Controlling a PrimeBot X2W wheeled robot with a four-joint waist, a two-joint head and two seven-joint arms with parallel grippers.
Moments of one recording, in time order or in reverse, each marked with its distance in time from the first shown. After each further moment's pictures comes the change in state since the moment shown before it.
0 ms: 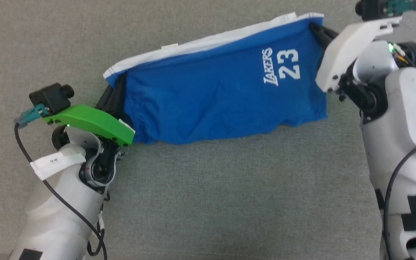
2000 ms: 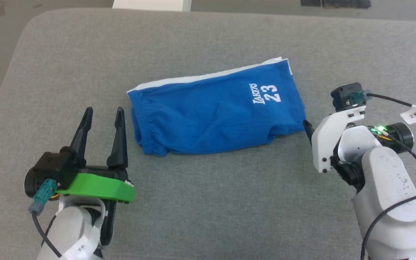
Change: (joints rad) left arm 0.399 -0.089 0.241 -0.403 0.653 0.072 -0.097; right arm 0.328 0.011 -0.011 -0.055 -0.273 0.000 0.072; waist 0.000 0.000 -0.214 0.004
